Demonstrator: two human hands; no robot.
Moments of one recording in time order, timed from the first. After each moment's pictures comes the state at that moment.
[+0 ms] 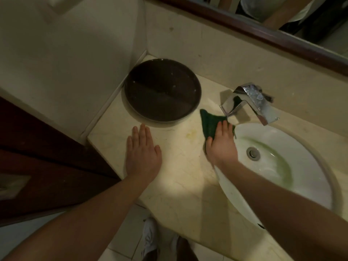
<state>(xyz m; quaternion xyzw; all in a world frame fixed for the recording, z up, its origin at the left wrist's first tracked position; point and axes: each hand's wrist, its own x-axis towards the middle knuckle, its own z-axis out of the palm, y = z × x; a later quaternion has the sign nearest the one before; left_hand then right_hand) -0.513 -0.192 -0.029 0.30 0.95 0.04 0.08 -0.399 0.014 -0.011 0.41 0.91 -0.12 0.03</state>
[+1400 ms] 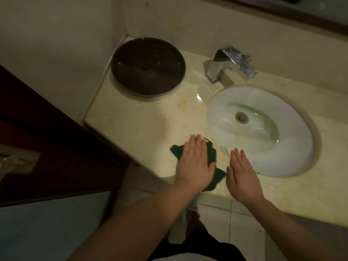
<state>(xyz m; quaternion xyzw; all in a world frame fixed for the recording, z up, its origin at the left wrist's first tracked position) -0.349 -0.186 -0.017 0.54 0.82 0.08 0.17 -0.191 -0.096 -0.021 0.40 0.91 -0.12 0.05</state>
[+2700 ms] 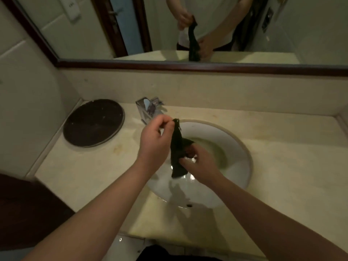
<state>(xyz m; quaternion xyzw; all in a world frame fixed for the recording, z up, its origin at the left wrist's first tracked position) -0.272 0.002 0.175 0.40 0.73 0.53 0.11 -0.153 0.086 0.073 0.35 0.81 -0.45 -0.17</state>
